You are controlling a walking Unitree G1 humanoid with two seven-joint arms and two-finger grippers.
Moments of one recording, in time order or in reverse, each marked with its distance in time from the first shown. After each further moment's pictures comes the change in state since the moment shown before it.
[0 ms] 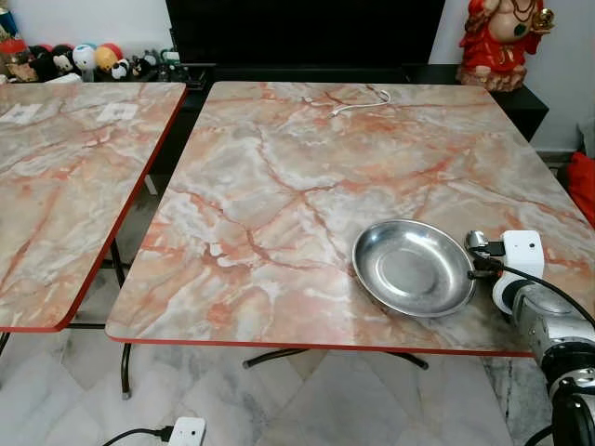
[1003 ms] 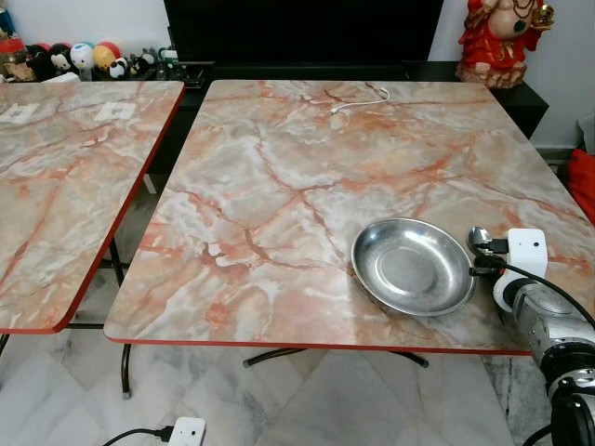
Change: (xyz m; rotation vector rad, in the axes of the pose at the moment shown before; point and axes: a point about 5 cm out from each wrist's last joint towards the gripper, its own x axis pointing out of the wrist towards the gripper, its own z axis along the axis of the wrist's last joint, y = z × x) left arm 0.000 0.000 0.000 0.005 0.000 -0.004; right arm 0.000 0.000 0.002 0.046 -0.037 -0.010
